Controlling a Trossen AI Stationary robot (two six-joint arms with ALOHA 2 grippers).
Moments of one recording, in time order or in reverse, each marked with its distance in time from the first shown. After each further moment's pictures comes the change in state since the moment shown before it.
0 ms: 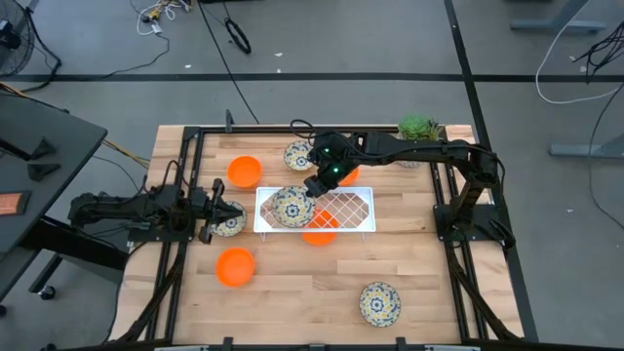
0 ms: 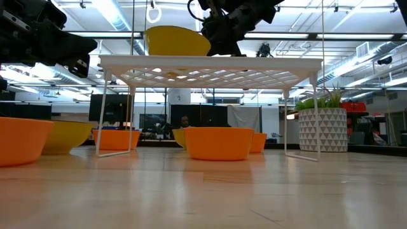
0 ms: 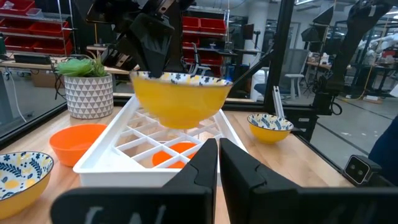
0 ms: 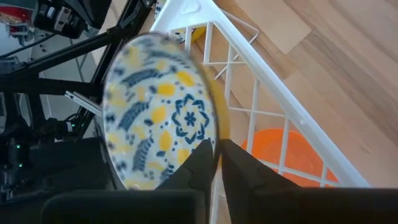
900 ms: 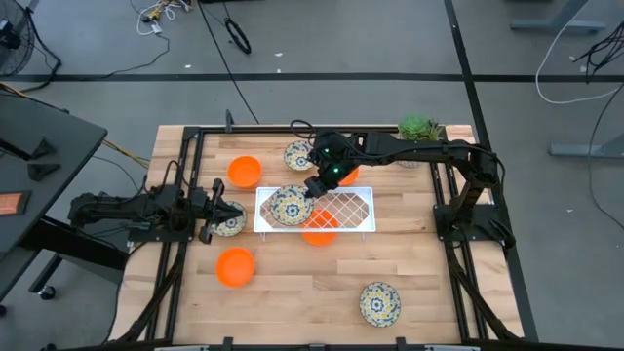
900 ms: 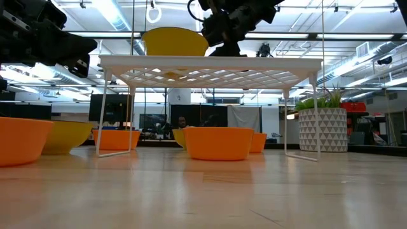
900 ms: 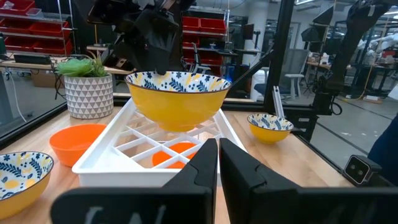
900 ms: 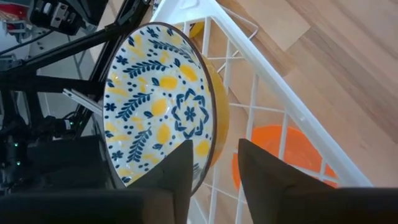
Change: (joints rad) left arm 0.000 0.000 0.000 0.000 0.000 0.000; right arm 0.000 0.000 0.000 -0.010 -0.003 -0.004
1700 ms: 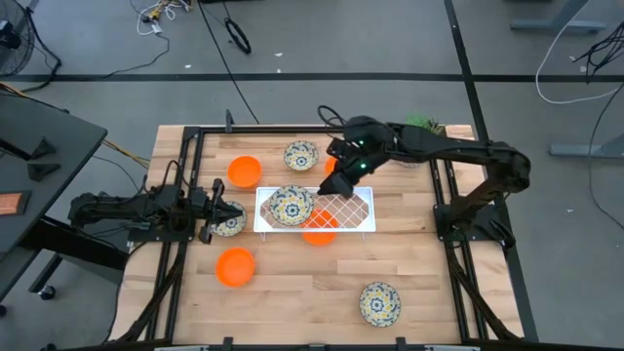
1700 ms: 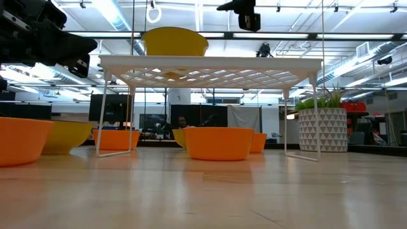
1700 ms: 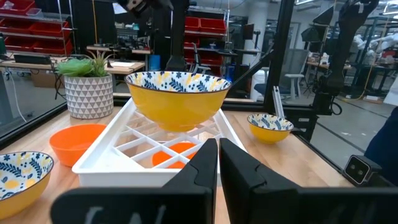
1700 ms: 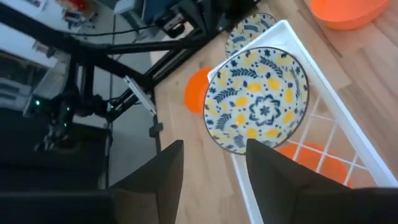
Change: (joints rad) left arm 0.000 0.000 0.000 0.000 0.000 0.000; right arm 0.046 -0.243 0.000 -0.017 0.010 -0.150
